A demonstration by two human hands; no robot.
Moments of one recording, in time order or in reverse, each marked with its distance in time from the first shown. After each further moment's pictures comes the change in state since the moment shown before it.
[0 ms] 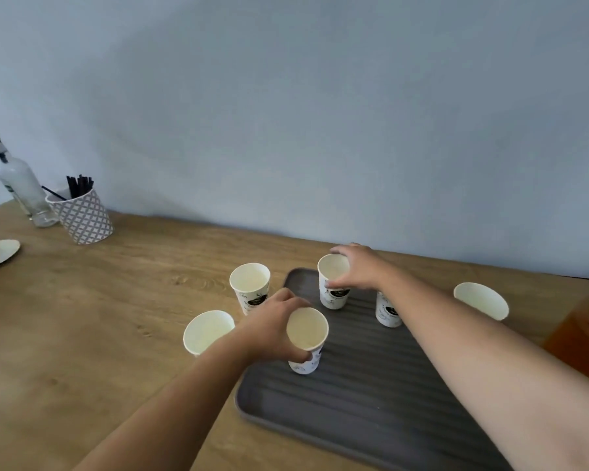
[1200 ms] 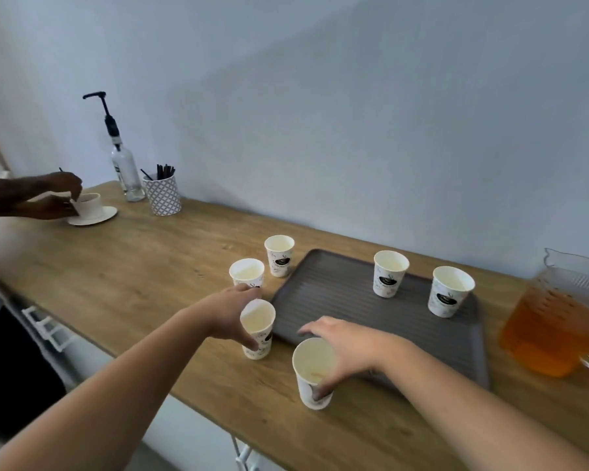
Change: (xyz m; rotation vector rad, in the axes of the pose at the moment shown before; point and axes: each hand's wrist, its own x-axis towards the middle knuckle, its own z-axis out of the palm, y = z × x) left_hand -0.162 0.020 -0.015 0.207 -0.054 -0.297; right_hand -0.229 -0.043 0.045 -0.208 -0.440 -0.414
